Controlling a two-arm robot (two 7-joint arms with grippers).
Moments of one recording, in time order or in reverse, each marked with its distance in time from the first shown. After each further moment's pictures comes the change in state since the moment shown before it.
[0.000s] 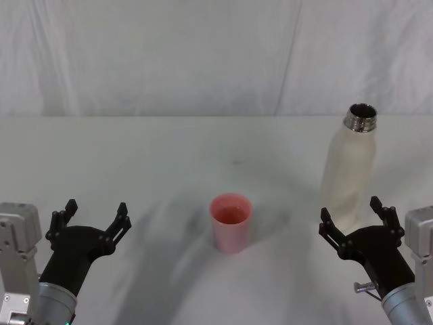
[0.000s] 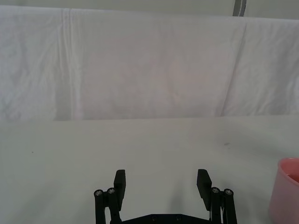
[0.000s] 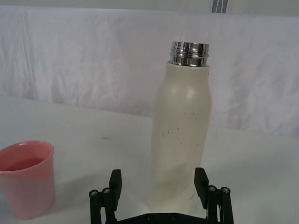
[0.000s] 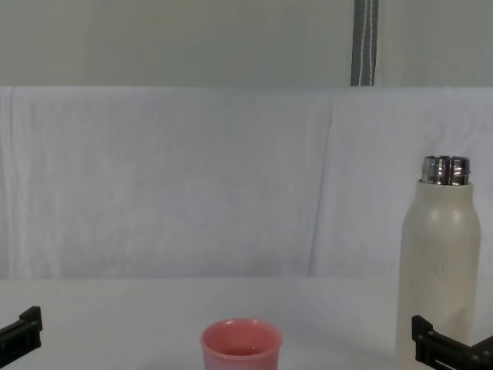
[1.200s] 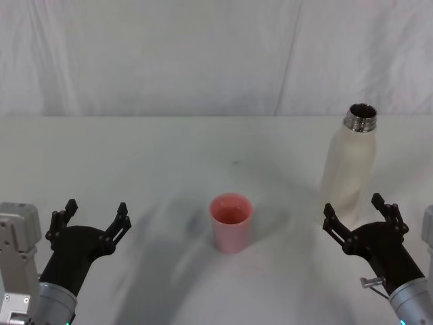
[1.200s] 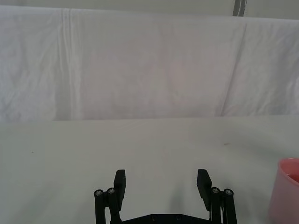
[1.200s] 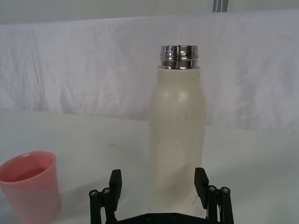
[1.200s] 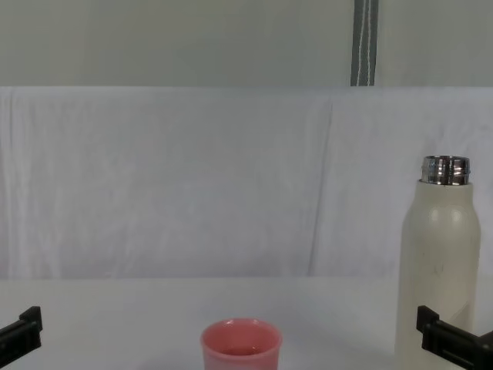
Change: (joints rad) left arm 0.000 0.000 0.000 0.000 0.000 0.000 0.000; right arm 0.006 -0.036 0.069 0.024 0.064 -0.024 0.118
